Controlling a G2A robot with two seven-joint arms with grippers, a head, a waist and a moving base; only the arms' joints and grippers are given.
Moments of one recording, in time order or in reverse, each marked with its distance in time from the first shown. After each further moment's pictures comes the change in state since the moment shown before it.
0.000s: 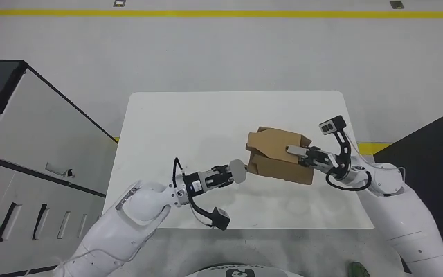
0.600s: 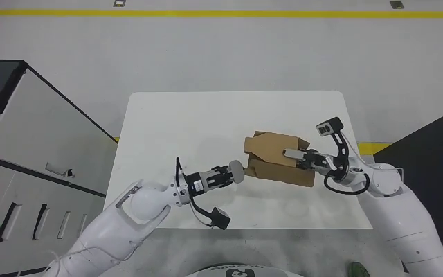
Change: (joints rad) left arm -0.055 0.060 0.077 -0.011 0.000 -0.067 -0.056; right arm -0.010 -0.013 0.011 -0.026 -0.036 -0.010 0.022
